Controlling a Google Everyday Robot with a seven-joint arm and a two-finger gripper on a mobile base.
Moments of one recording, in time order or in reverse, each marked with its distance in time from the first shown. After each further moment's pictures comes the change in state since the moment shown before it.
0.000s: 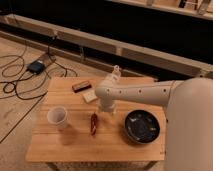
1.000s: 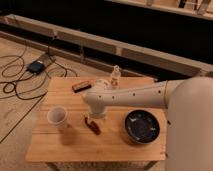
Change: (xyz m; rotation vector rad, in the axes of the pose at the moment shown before) arm -0.051 -0.035 -0.012 0.046 -0.012 -0.197
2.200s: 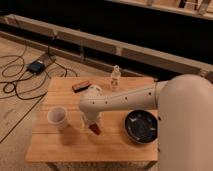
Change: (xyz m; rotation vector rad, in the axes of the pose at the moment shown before) arm -0.009 -0.030 0.030 0.004 -0.013 -0.388
